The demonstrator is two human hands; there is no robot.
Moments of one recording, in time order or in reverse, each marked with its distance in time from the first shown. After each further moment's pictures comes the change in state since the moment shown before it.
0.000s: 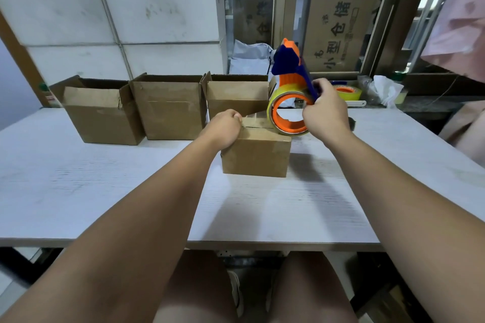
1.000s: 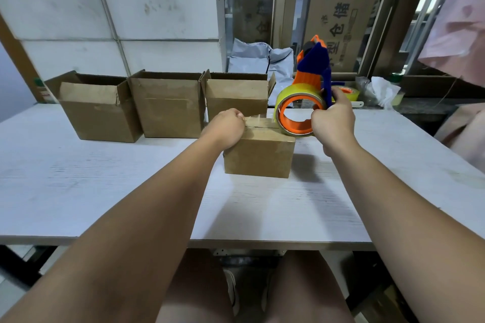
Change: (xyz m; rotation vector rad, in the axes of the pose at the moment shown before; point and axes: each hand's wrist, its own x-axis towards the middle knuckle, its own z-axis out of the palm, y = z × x) left_hand -0.006 0.008 0.003 0.079 0.014 -0.001; right_hand -0.007 0.012 -0.002 0.279 0.094 0.187
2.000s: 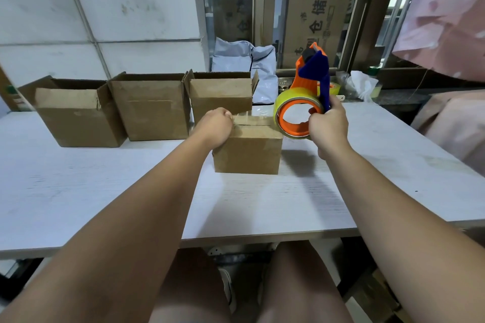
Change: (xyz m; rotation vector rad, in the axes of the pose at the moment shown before) left_hand 0.001 0.003 0.004 -0.036 -0.019 0.013; right_hand 0.005 0.025 -0.014 0.035 0.087 0.082
